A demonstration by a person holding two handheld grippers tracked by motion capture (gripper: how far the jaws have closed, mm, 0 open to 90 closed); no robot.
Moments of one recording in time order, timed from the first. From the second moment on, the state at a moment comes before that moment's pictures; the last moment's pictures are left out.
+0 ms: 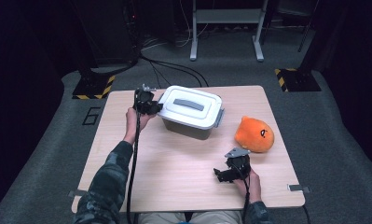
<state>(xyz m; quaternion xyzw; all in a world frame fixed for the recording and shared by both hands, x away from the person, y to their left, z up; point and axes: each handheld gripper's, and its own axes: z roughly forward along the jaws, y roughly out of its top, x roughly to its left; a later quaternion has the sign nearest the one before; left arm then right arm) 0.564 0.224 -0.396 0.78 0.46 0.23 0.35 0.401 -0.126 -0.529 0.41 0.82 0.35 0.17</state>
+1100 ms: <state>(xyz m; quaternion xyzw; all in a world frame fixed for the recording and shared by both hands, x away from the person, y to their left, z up) 0.553 0.235 -0.400 0.77 0.47 0.20 0.38 0.401 -0.126 -0.529 0.41 0.82 0.35 0.17</state>
